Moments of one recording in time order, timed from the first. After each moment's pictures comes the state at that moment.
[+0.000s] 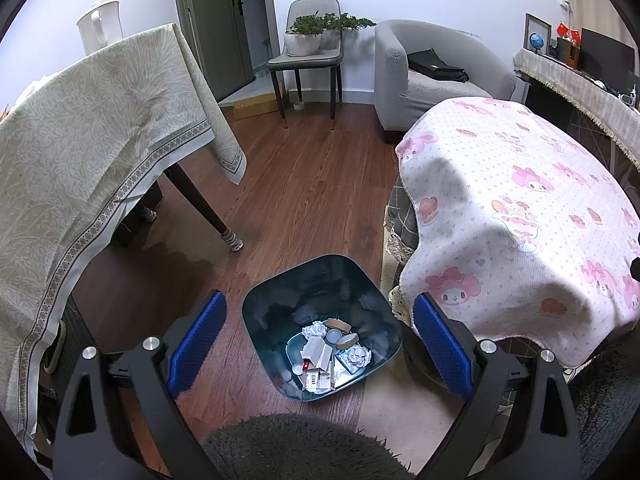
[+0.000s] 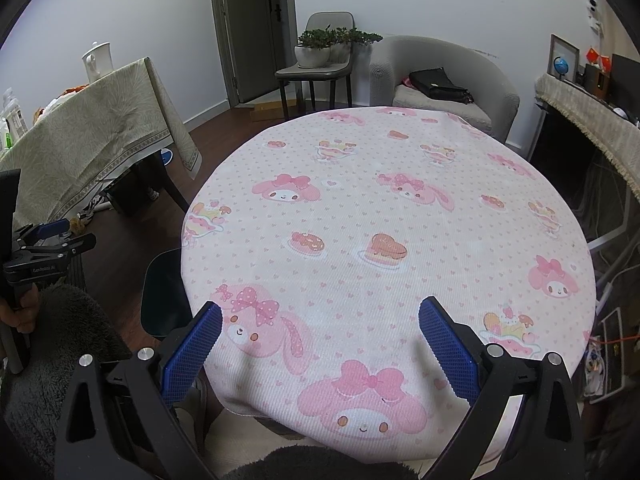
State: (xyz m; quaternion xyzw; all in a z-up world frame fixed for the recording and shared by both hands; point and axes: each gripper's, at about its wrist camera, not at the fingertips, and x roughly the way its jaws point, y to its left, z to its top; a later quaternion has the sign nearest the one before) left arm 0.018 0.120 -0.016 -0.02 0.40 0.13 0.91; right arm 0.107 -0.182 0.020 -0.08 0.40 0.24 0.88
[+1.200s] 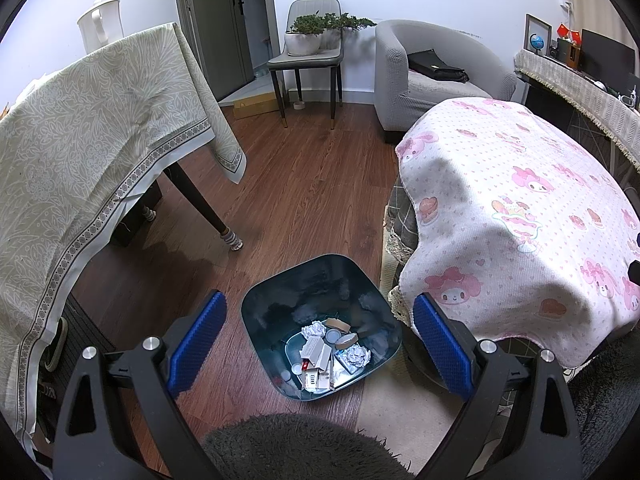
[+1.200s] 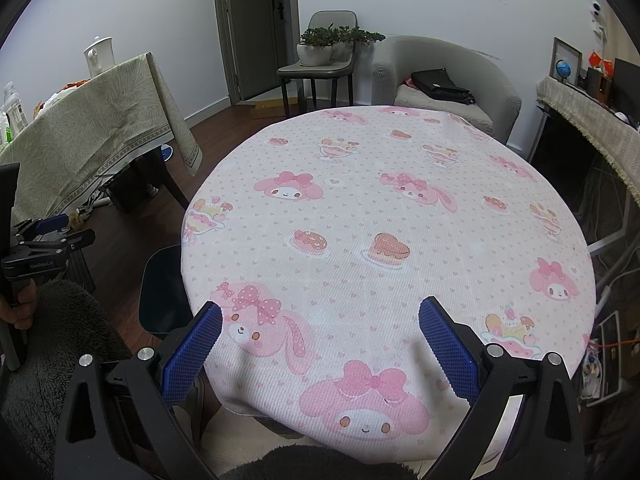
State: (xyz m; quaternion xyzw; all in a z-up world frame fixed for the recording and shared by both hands) left arm 0.018 0.120 -0.016 -0.02 0.40 0.13 0.90; right arm 0.107 -0.180 0.019 -0.09 0.40 0.24 0.88
